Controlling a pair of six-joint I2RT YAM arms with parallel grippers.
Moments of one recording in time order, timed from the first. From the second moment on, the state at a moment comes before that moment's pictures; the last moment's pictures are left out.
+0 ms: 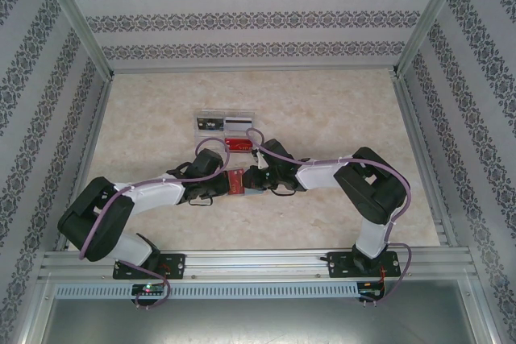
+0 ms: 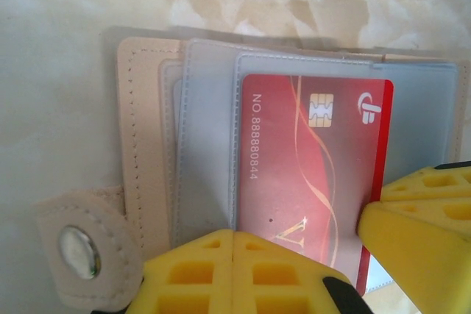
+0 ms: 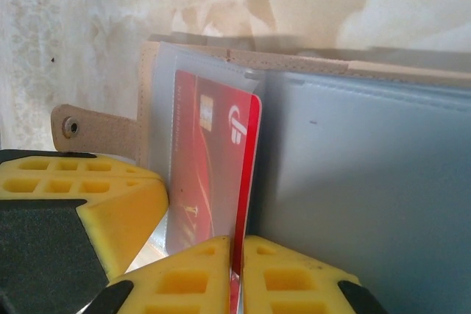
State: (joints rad) left arm -0.59 1.46 0.59 -0.13 0.11 -0.79; right arm 0.75 1.81 0.83 0.14 -0.45 0.81
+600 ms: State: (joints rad) left arm -0.59 1.48 0.61 -0.13 0.11 -0.79; right arm 0.73 1.81 0.81 0.16 -0.46 0.81
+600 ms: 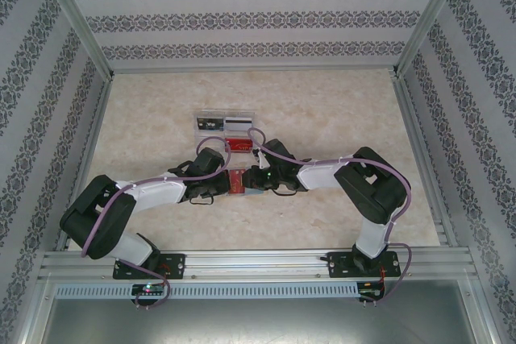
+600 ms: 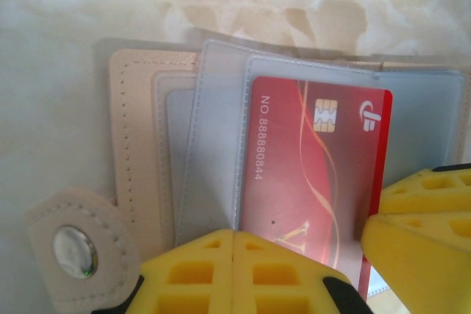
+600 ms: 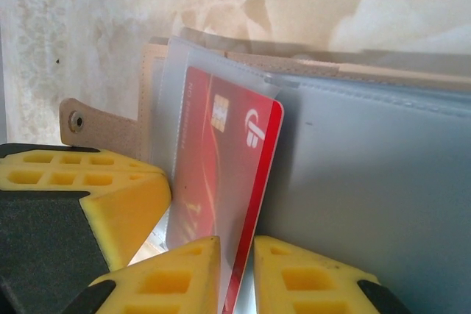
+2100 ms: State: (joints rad) left arm -0.59 1.48 0.61 -0.13 0.11 -0.79; right arm 0.72 1.80 0.78 0.20 -0.49 0.82
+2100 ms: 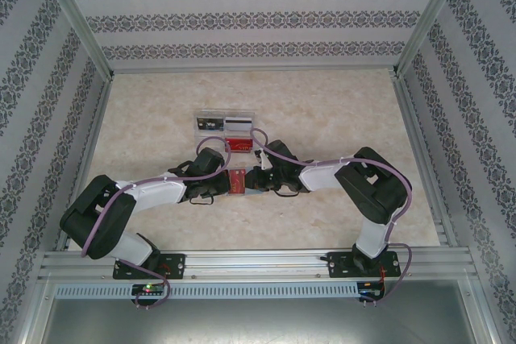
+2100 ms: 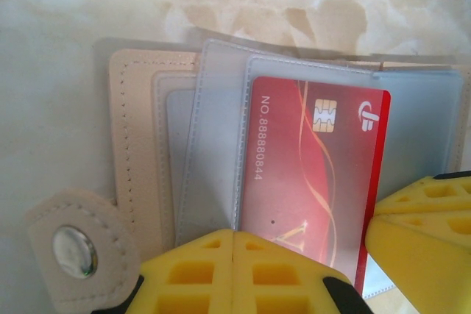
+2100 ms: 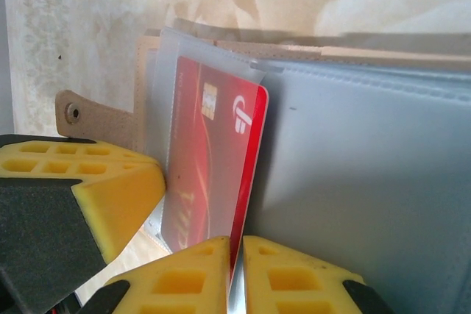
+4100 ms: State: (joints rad) left arm -0.59 1.48 0.61 -0.14 0.10 -0.79; right arm 0.64 1.77 0.71 0.24 -0.54 0.84
